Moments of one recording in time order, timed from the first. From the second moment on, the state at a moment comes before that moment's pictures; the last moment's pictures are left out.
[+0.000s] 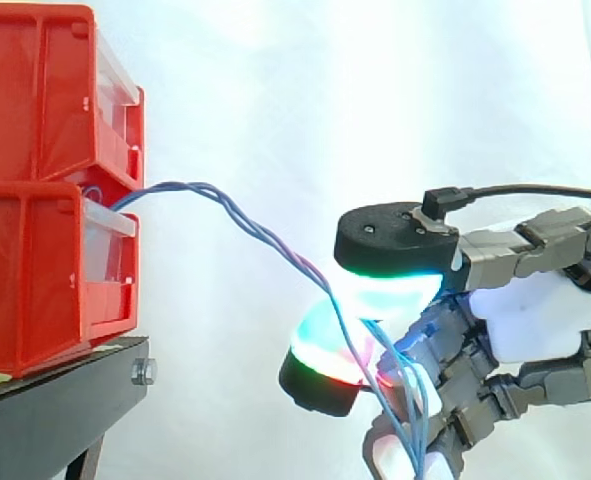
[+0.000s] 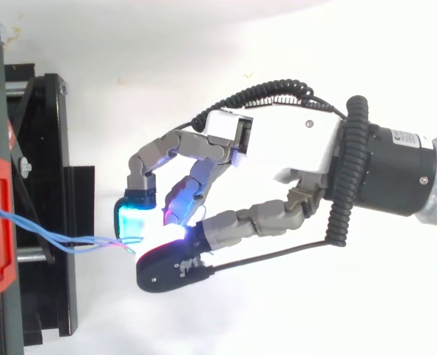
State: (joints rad) arm 0.20 -2.28 -1.17 -2.99 -1.19 -0.11
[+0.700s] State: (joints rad) arm 0.20 -2.28 -1.16 -2.99 -1.19 -0.11
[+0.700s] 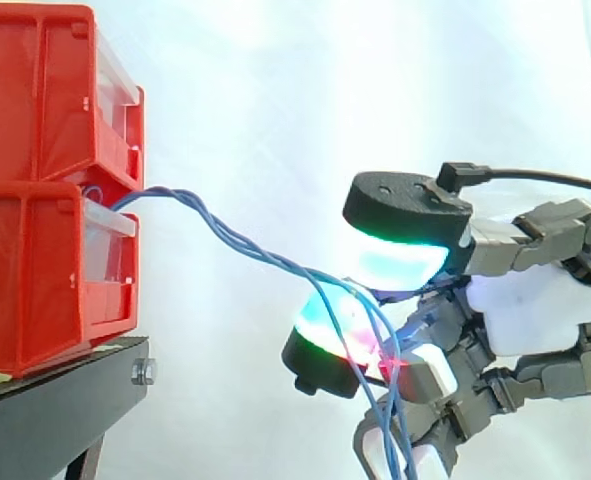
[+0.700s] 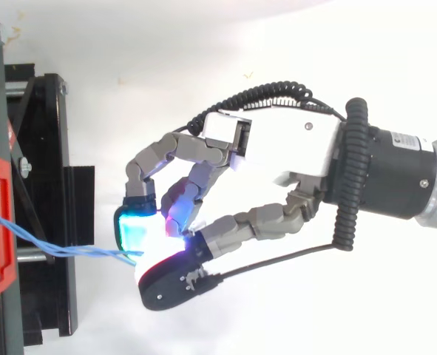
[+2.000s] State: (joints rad) arm 0.20 -2.28 -1.16 -2.99 -1.19 -0.11
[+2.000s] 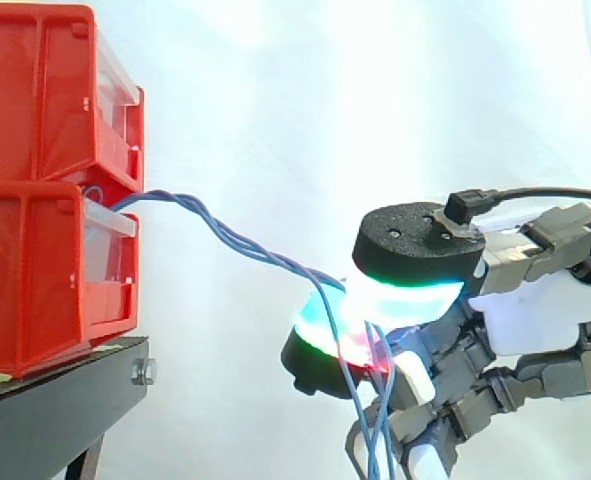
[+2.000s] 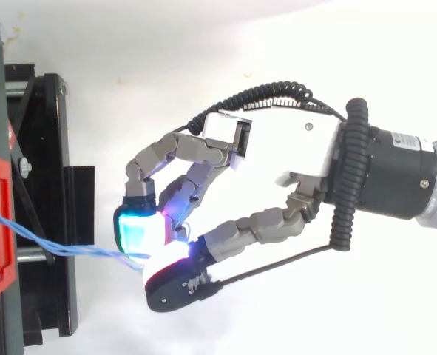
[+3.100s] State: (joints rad) arm 0.20 -2.28 -1.16 -3.00 -1.19 -0.10
